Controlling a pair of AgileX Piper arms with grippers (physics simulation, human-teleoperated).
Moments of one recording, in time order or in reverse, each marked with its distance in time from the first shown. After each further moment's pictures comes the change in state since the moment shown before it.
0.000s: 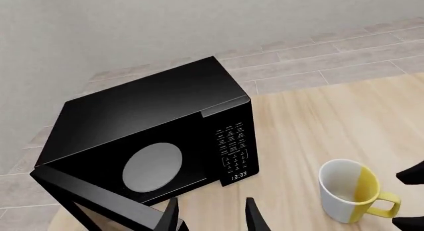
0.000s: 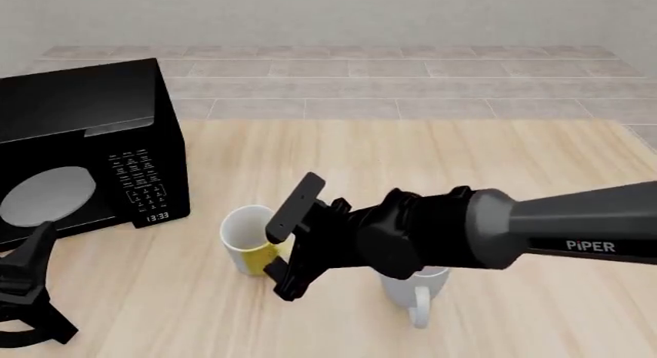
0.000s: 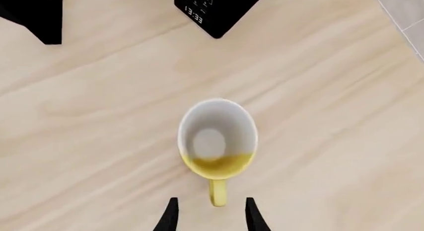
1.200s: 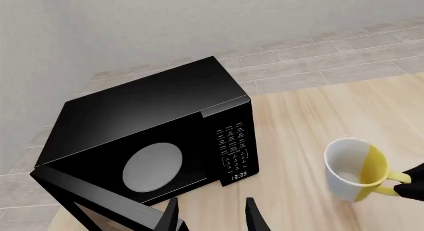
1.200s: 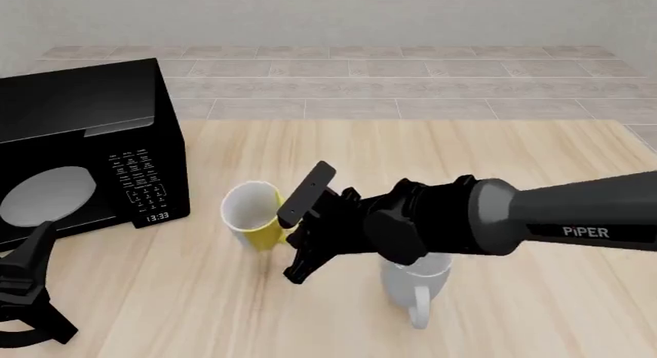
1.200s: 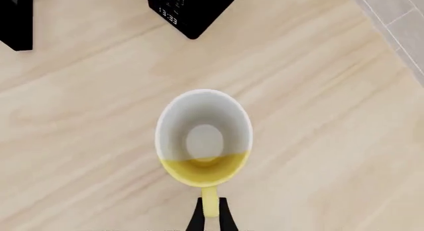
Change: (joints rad) left arm 0.000 0.000 0.000 0.000 0.000; right arm -0.057 0.011 -0.010 -0.014 -0.017
